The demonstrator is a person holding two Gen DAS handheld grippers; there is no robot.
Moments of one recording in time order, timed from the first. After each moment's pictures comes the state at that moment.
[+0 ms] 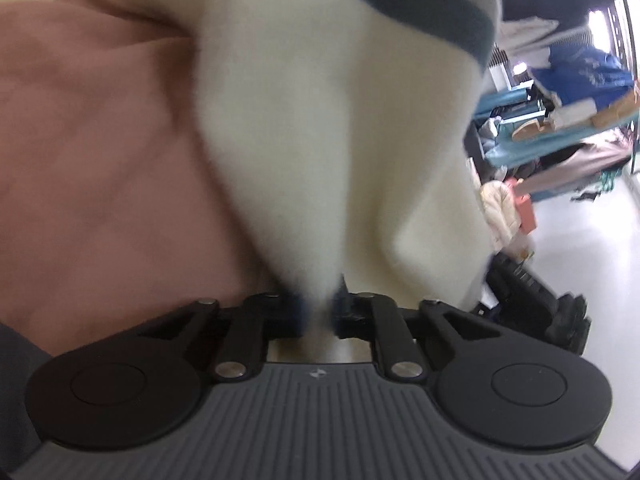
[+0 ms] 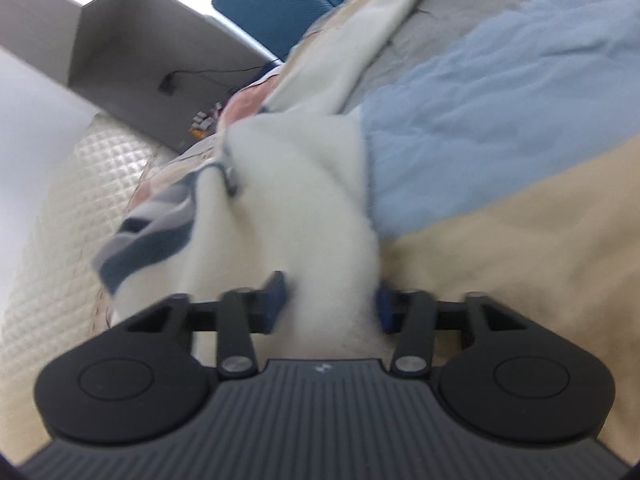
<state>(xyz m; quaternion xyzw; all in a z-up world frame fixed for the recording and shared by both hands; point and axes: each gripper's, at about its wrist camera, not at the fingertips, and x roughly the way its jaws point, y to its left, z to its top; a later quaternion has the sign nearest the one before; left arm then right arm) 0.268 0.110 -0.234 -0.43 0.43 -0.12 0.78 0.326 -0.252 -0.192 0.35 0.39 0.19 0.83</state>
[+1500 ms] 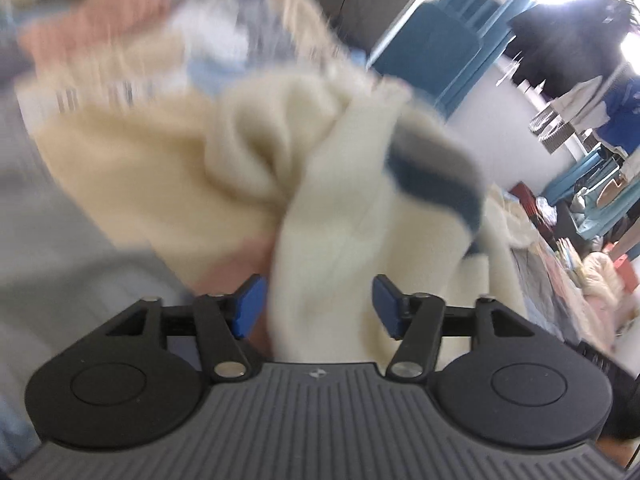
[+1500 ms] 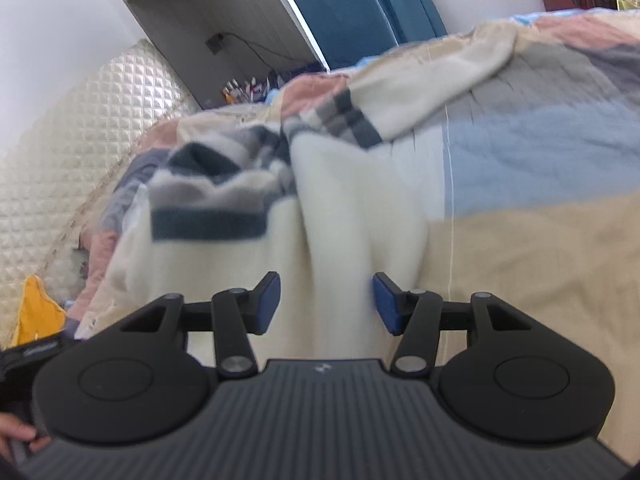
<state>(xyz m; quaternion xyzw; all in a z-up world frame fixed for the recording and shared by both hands) 0.172 0.179 -0.126 -0.29 0.32 0.09 0.90 0.245 -0.188 -0.122 0.19 0.35 0.21 0.89</state>
